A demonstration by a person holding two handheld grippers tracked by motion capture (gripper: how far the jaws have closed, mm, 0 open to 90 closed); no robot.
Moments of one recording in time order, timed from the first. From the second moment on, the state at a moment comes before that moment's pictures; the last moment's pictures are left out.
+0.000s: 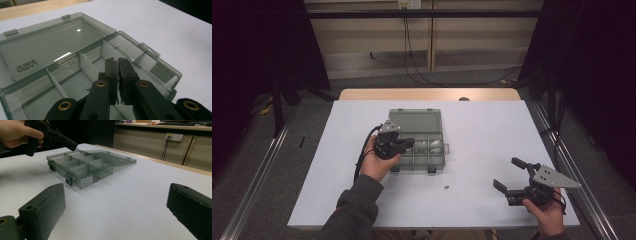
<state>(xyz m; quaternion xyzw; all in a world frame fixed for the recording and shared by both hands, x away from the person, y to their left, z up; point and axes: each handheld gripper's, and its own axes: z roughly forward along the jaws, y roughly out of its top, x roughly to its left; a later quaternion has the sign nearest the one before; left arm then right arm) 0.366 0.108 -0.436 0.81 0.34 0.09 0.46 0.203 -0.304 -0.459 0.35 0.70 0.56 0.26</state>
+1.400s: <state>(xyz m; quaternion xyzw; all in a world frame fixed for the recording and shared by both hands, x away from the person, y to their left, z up) 0.384 0.115 -0.450 0.80 0.38 0.12 0.44 0.203 -0.304 -0.460 0.35 0.70 0.56 0.26</state>
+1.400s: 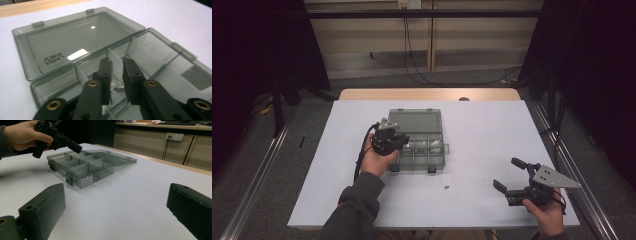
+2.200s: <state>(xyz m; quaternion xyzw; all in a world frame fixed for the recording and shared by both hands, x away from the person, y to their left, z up) 0.350 0.096 -0.442 0.81 0.29 0.07 0.50 0.203 -0.303 -0.460 0.35 0.70 0.56 0.26</state>
